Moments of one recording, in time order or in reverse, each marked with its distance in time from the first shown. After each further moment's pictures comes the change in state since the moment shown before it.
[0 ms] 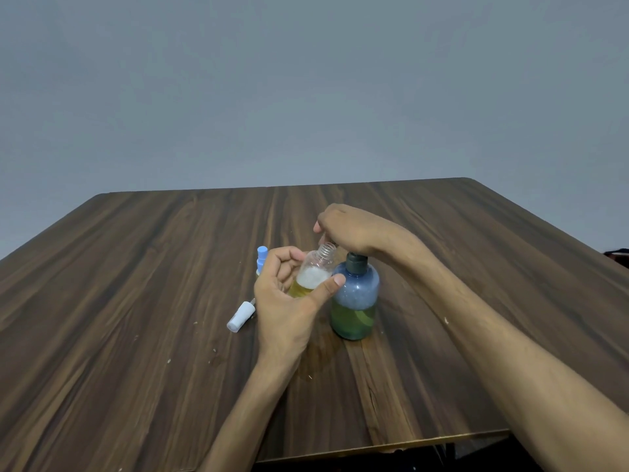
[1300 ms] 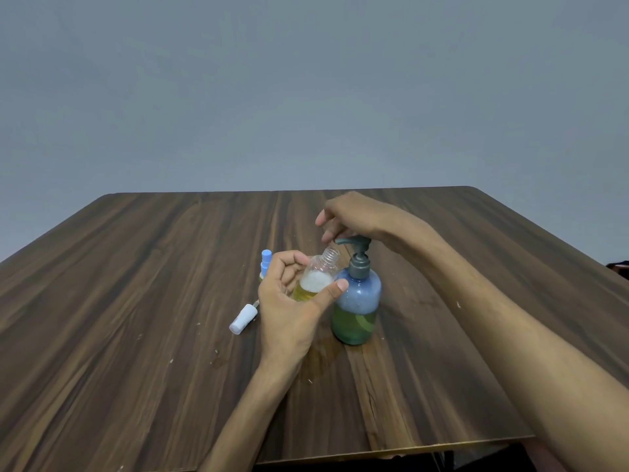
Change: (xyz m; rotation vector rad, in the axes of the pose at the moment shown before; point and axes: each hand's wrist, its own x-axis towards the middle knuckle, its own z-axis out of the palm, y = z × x) left_hand 0.000 0.001 0.000 0.010 0.005 0.005; right_hand 0.008 -0.005 -0.021 0.244 -0.014 0.022
